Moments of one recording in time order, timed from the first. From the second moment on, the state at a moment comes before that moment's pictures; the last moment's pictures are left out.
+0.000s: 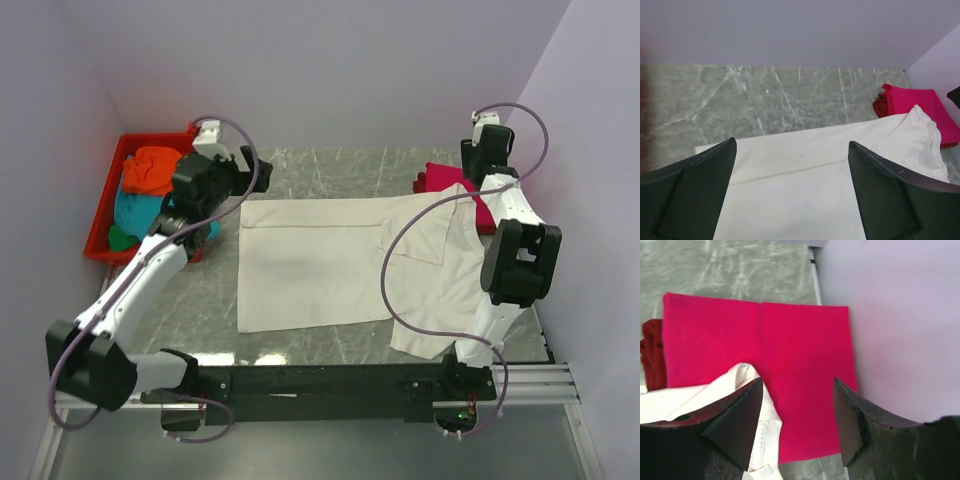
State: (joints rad) left arm -0.34 1.31 1.13 0.02 0.01 -0.36; right arm -0.17 1.87 1.52 -0.16 0.19 -0.31
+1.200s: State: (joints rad) left arm -0.81 1.01 0.51 -0.55 0.09 0.65; right arm 0.00 1.23 0.86 -0.92 -0.78 -1.29
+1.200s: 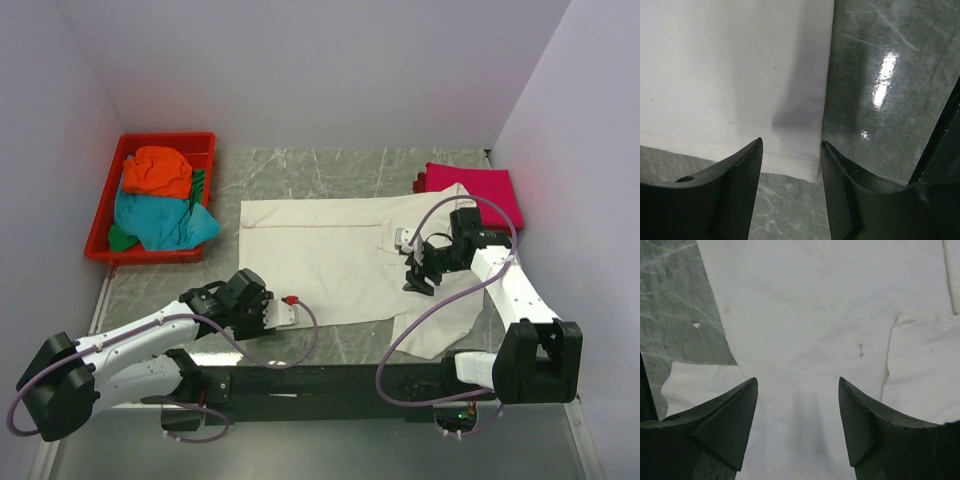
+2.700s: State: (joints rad) left arm -0.87 1.04 0.54 -0.58 -0.08 0.62; right arm 0.14 1.14 0.69 -1.24 -0.39 -1.83
